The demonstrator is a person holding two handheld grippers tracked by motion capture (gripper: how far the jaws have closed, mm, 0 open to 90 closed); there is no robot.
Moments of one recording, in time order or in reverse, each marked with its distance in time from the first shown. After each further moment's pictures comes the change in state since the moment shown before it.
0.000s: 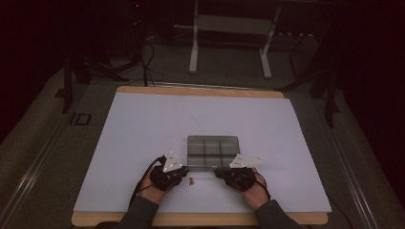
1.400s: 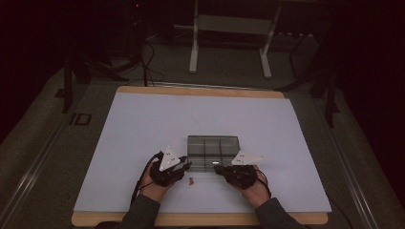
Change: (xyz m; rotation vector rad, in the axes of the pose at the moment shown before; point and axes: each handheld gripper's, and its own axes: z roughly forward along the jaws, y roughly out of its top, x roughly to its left) left arm 0.002 0.012 -0.006 -0.168 0.062 -0.005; right arm 0.002 0.013 -0.010 -0.054 -0.001 -0.011
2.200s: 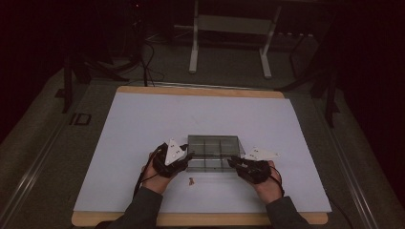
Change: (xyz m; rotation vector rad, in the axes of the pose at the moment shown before) left arm 0.005 0.031 0.002 -0.048 0.084 0.099; right arm -0.021 0.003 -0.031 -0.008 -0.192 -0.012
